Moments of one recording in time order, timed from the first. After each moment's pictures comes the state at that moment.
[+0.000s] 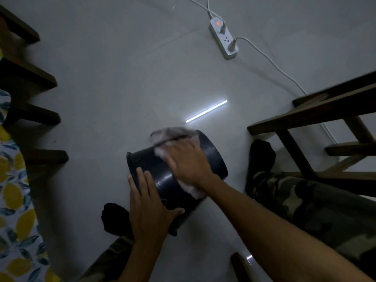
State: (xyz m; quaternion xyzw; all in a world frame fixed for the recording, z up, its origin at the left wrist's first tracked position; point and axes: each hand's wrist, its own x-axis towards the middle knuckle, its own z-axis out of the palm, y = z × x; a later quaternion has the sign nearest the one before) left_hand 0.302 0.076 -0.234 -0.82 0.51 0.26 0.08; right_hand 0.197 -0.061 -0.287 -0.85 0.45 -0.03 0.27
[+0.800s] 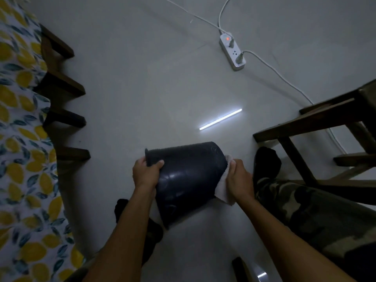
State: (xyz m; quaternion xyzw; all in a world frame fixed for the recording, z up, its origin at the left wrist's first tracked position) left_hand 0.333 -0.005 -0.217 -0.85 0.07 0.43 -0.29; right_hand 0.079 -0.025 -0.262 -0.47 0.76 -0.07 0.44
